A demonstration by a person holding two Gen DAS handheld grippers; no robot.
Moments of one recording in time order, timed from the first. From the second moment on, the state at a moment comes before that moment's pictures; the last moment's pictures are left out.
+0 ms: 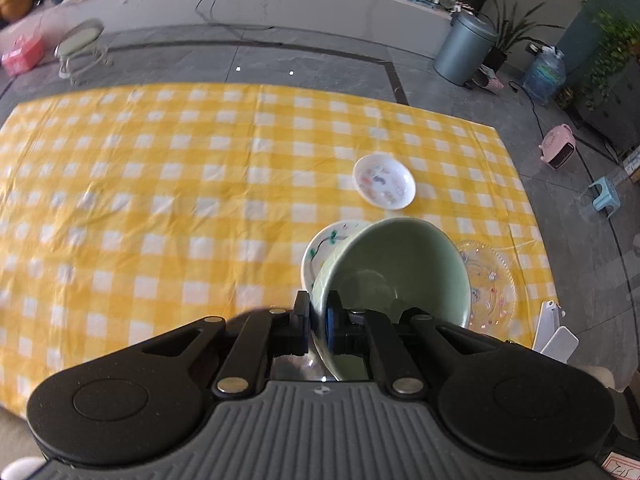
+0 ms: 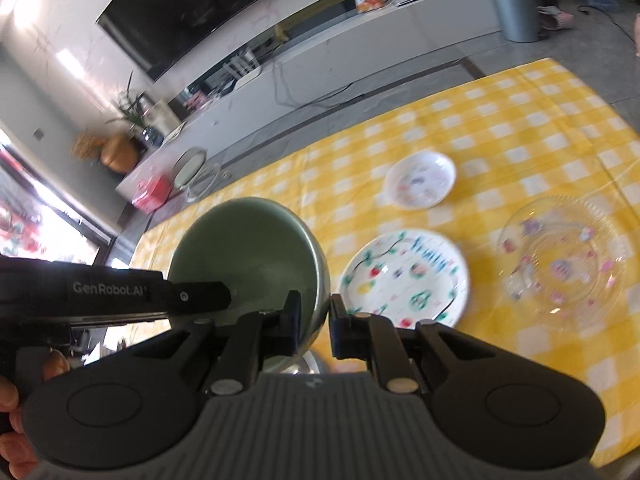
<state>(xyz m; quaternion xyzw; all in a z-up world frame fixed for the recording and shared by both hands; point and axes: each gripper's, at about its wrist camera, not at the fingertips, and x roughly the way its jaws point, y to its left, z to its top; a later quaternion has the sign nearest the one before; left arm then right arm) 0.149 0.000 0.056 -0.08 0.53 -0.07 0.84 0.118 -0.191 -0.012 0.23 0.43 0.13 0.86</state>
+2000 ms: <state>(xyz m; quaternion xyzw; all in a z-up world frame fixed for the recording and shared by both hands) 0.137 0.055 -0.013 -0.09 0.62 -0.04 0.78 0.127 -0.087 -0.051 -0.03 0.54 0.15 0.83</state>
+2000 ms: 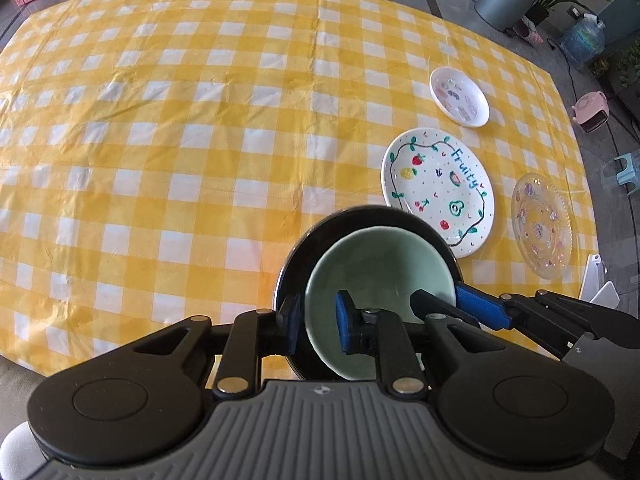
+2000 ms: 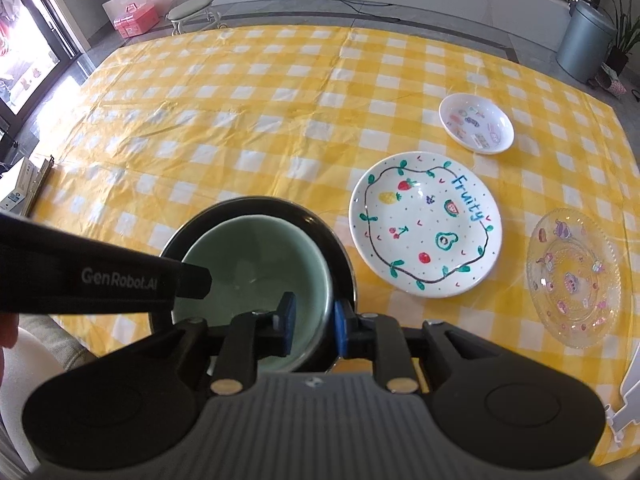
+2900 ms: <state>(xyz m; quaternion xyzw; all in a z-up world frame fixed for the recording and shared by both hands) 0.087 0.035 0.053 -0.12 0.42 -0.15 0.89 0.098 -0.180 -0.007 0.10 0.42 0.10 0.90</state>
